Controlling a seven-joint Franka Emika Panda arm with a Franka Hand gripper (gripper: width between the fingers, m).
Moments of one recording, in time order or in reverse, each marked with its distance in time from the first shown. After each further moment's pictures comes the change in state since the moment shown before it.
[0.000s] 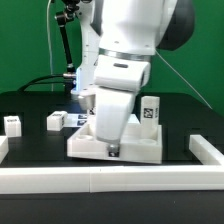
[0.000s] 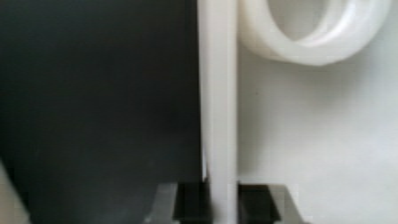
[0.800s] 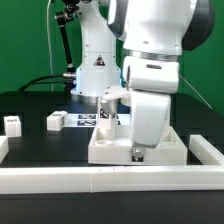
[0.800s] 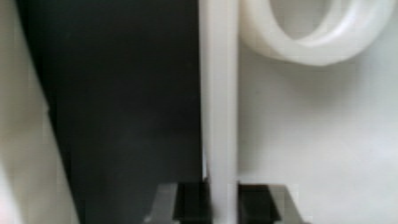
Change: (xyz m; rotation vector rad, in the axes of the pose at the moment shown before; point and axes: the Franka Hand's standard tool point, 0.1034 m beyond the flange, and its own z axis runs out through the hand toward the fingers) arm 0.032 0.009 -0.004 -0.015 0.016 -0.099
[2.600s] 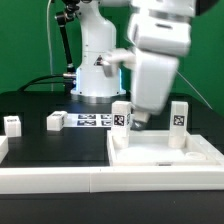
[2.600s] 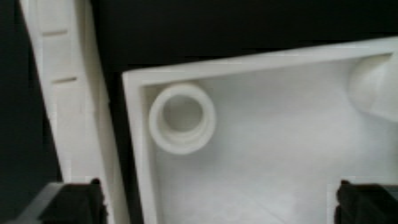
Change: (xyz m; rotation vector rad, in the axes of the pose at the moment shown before) arm -0.036 -0.005 -0.063 0.068 -0.064 0.028
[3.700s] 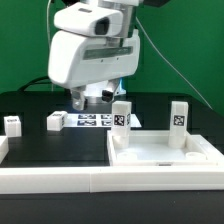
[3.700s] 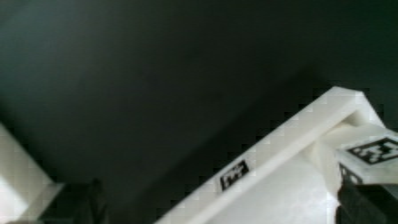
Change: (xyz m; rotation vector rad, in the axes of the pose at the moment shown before) arm -0.061 -0.044 0.011 0.038 0.000 0.624
